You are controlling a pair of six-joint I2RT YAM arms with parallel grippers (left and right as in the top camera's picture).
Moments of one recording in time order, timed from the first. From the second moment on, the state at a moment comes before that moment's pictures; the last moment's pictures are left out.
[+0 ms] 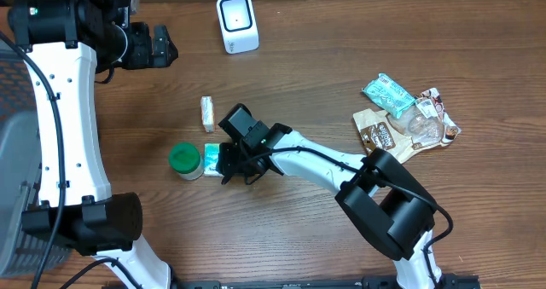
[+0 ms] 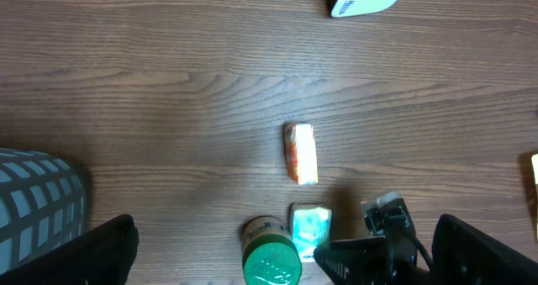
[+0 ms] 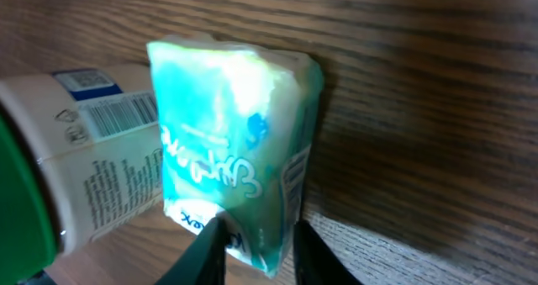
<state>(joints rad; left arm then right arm) 0.09 1.91 2.27 -1.52 0.15 -0.01 0.85 2.09 1.39 -0.41 -0.33 0.83</state>
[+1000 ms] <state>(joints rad) 0.09 1.91 2.27 -1.52 0.15 -0.01 0.57 2.02 1.47 -0.88 -0.45 0.06</state>
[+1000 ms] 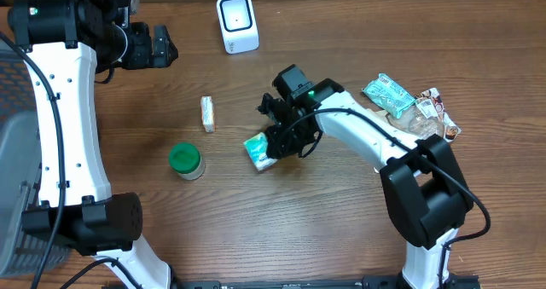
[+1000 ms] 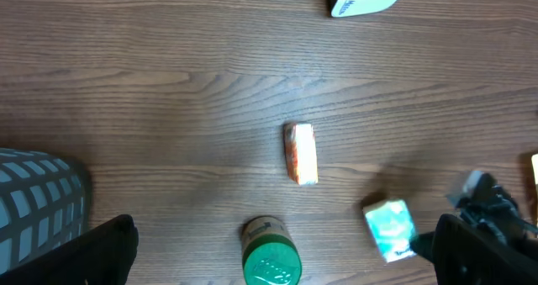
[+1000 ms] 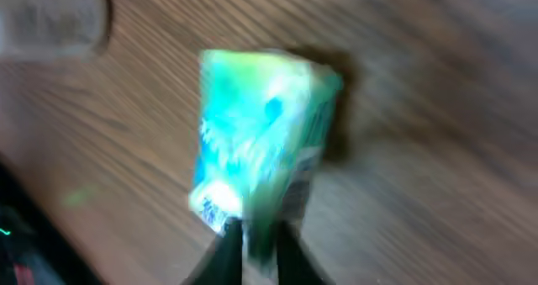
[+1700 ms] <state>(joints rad) 0.09 1.91 2.27 -1.52 0.15 -0.01 0.71 2.03 1.47 -0.88 -0.39 0.40</state>
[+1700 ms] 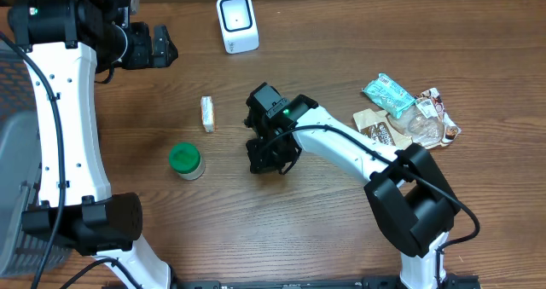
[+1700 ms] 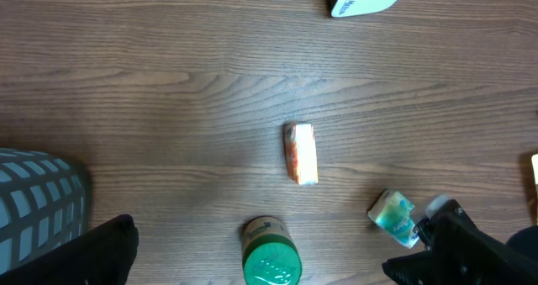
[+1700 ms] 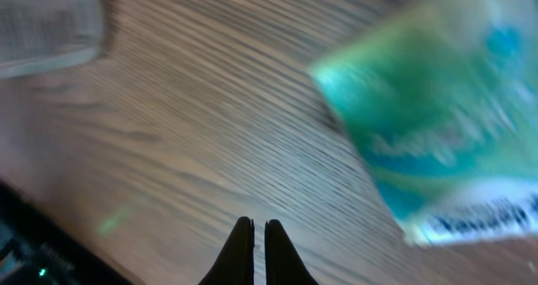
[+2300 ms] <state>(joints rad) 0.09 1.91 2.27 -1.52 0.15 -0.01 0.56 2.05 1.47 -0.84 -0.31 0.51</state>
